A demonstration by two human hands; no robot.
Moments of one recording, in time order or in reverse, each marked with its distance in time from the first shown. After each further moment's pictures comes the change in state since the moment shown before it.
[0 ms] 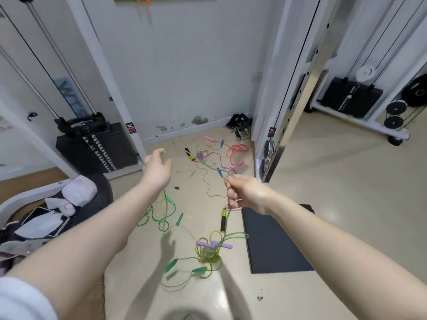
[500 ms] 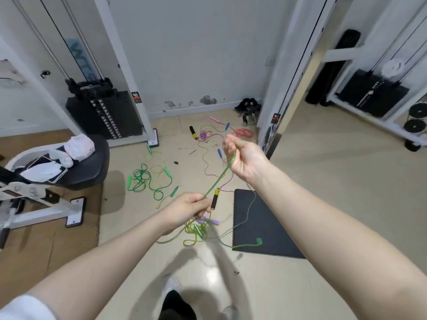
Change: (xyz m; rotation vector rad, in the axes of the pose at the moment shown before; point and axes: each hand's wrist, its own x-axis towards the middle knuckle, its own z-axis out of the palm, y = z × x) left_hand -0.160 -0.022 0.121 -0.301 -0.578 -0.028; right_hand -0.042 -0.009 -0.045 0.875 0.035 0.009
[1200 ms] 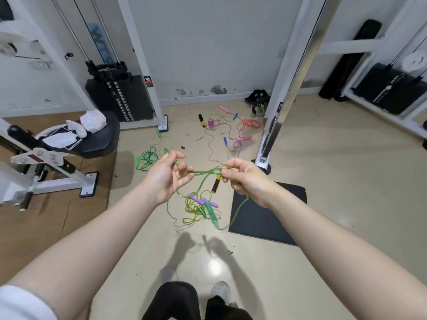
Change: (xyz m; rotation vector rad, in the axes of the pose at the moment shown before) left_hand -0.049 0.019 0.055 -0.841 0.474 -0.032; right_hand -0.111 0.020 -0.116 -1.033 -0.273 -0.046
